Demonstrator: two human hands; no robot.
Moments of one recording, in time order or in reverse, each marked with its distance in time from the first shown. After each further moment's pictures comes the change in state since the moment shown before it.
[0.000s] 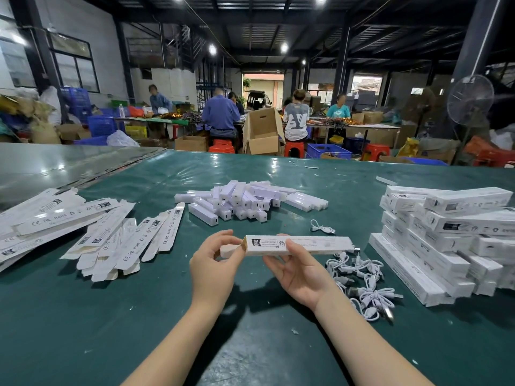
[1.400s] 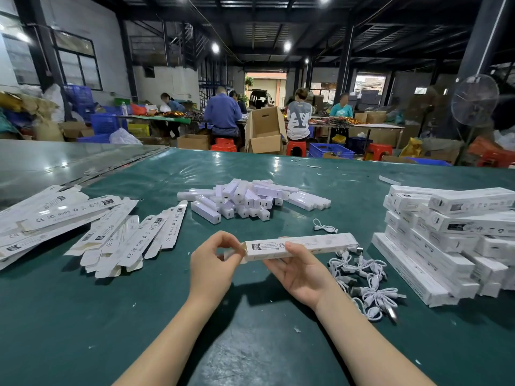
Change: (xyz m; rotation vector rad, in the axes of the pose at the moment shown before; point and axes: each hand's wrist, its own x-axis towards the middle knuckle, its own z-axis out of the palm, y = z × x) left_hand 0.010 -0.010 -0.008 0.199 -0.087 0.121; right_hand 0.003 0.002 -0.004 -0.049 0.039 0.037
